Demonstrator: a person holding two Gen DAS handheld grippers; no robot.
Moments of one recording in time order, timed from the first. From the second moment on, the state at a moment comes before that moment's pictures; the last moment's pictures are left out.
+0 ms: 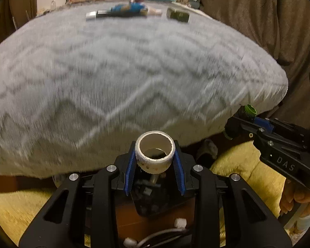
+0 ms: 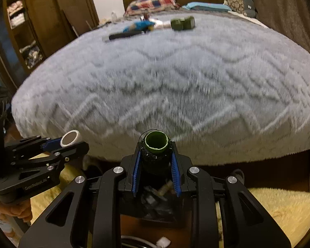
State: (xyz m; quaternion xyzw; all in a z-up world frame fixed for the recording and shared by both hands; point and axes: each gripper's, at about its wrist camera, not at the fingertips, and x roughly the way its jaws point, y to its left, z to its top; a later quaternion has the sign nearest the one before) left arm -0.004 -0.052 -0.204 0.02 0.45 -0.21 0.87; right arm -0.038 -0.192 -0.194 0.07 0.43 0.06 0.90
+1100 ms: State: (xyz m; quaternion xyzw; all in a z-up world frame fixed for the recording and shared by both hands) left arm 0.006 -0.066 -0.310 0.05 0.57 -0.20 0.80; right arm -0.009 -0.186 -0.277 0.08 0.53 0.05 0.85
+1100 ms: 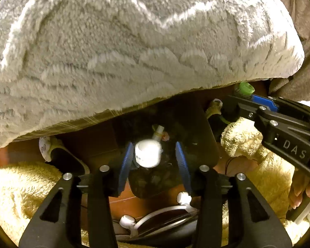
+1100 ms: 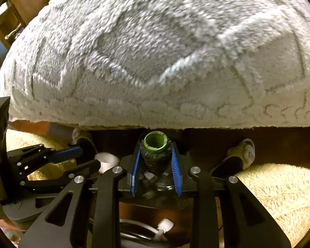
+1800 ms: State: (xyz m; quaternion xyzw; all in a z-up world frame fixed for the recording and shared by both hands) left arm -0.006 -0.031 -0.207 0.02 0.45 -0.17 0.87; right arm -0.031 -0.216 -0.175 0.10 0.42 0.02 0.90
